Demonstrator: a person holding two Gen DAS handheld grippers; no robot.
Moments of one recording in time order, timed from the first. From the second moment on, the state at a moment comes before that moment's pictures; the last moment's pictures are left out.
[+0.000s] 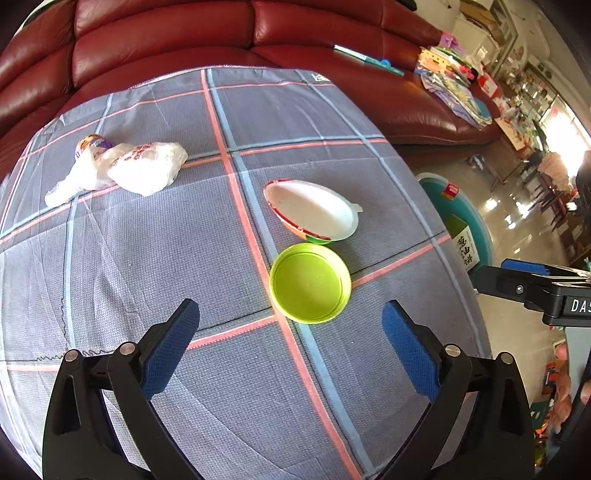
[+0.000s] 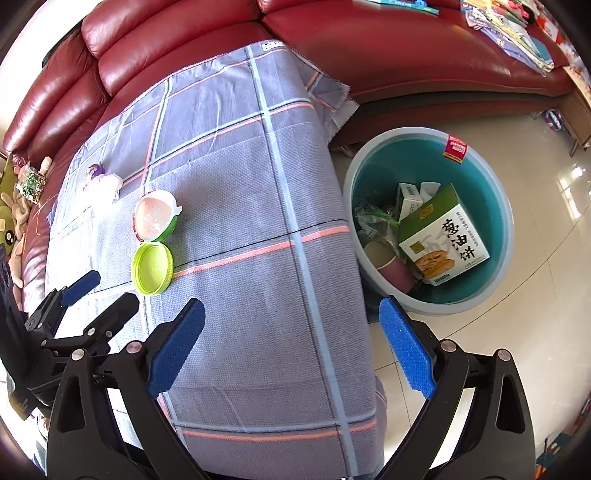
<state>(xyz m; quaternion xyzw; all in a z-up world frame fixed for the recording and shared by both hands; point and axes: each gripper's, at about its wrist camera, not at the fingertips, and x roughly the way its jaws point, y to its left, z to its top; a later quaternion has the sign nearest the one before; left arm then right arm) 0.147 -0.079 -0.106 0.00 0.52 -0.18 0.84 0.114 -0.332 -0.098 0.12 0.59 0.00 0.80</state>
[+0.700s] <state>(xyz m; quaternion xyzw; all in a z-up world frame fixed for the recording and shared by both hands) 0.160 -0.099 -0.126 0.05 0.53 -0.19 0.83 0.117 -0.333 -0.119 0.16 0.59 0.02 0.79</state>
